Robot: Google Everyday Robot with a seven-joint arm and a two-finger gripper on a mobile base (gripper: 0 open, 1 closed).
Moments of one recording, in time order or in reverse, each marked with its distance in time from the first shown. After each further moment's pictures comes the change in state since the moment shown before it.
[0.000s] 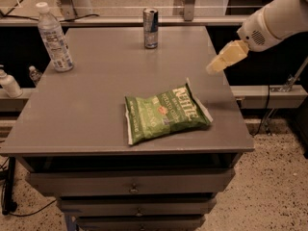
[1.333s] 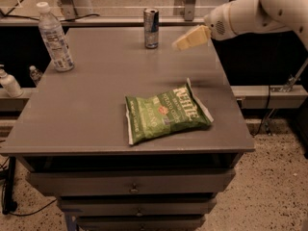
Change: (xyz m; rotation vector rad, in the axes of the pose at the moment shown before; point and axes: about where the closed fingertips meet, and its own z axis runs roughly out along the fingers) arm -0.093 -0.024 0.073 -0.065 -0.331 0.052
